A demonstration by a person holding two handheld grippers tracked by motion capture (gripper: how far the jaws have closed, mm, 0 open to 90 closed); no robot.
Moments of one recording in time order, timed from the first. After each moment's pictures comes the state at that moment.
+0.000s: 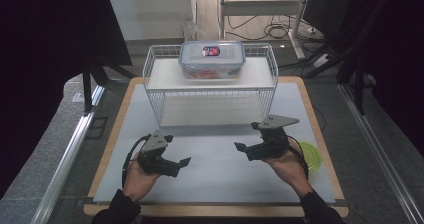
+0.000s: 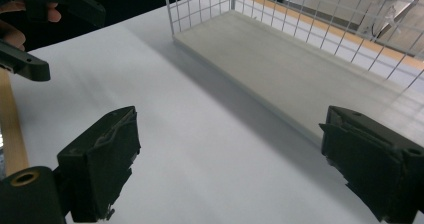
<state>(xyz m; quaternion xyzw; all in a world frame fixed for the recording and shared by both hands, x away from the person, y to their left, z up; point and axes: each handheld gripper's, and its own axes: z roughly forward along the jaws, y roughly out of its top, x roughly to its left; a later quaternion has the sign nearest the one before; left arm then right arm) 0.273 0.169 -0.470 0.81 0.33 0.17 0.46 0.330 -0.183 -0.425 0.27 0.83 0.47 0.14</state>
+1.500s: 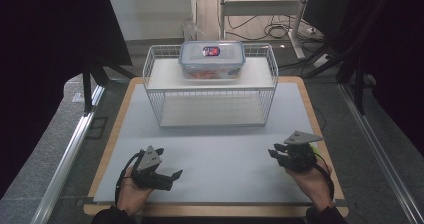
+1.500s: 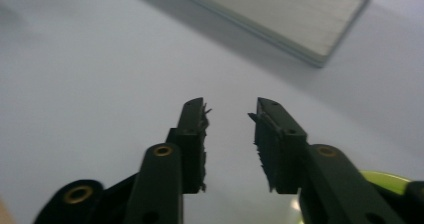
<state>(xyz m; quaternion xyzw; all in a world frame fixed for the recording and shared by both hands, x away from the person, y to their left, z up) 0.249 0.184 -0.507 0.81 0.35 0.20 0.43 0.309 -0.258 -0.458 0.35 0.84 0.37 0.19</state>
